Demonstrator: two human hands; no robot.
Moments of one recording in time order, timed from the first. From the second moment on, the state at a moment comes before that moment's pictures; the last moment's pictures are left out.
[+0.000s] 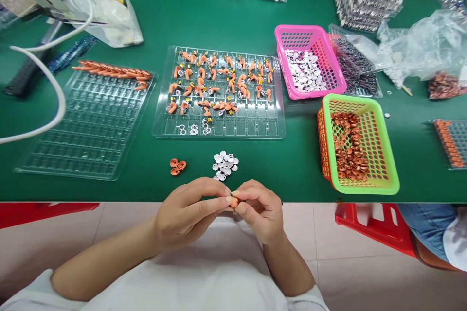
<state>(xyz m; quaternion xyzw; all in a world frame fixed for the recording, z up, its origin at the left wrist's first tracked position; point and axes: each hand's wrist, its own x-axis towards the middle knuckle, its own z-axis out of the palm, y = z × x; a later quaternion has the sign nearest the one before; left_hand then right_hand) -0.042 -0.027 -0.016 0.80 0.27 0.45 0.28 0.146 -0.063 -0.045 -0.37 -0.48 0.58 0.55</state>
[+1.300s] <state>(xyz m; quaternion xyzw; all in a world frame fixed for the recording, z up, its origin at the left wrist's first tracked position) -0.041 -0.029 -0.016 0.82 0.28 0.44 0.24 0.146 -0.063 -0.035 -0.42 -0.60 0.43 0.54</state>
